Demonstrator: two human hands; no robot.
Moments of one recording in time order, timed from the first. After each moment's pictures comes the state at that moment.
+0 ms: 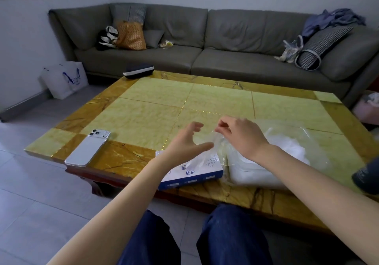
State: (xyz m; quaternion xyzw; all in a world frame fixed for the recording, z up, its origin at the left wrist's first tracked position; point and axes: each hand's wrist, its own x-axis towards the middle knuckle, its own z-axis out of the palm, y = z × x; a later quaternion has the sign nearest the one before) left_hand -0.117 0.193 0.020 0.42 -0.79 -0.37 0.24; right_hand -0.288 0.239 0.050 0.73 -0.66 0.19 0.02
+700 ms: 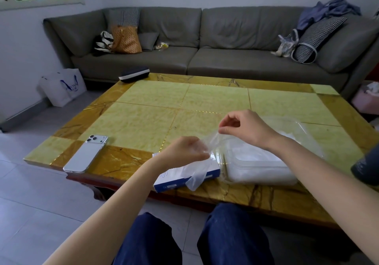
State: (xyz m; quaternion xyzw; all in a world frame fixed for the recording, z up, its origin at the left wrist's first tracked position) left_hand -0.120 0.197 0.022 0.40 -0.80 -0.42 0.14; right_hand -0.309 0.251 0.070 0.66 -0.63 0.33 -0.23
